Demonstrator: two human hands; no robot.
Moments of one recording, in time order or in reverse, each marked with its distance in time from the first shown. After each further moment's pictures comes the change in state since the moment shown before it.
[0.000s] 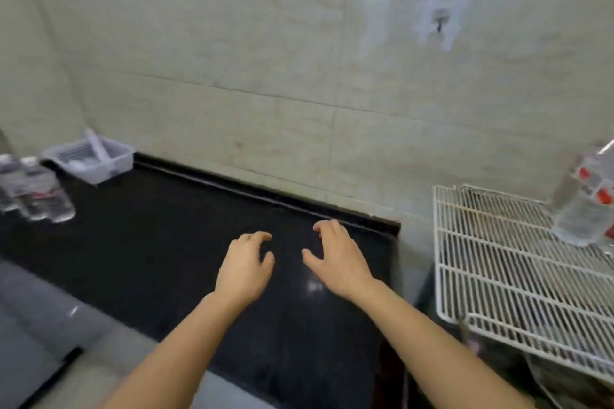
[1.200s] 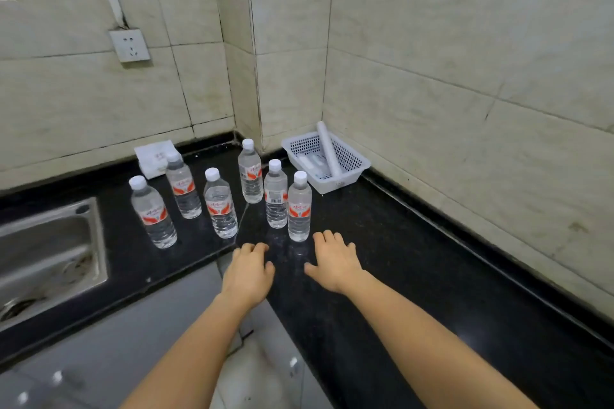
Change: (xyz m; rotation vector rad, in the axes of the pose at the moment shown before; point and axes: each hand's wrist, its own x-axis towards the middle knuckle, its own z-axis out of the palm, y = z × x) left_hand 0.186 -0.550 -0.289 0.235 0.072 -0.614; right_hand 0.376 -0.465 0.400 -0.275 -0.522 -0.395
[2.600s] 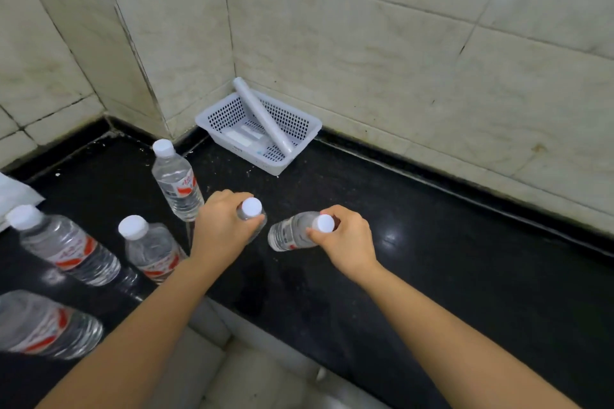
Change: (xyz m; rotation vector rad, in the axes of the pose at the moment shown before) left_hand 0.214 -0.016 -0.029 -0.255 0.041 0.494; right_hand 0.096 -0.015 0.004 0.783 0.495 0.606
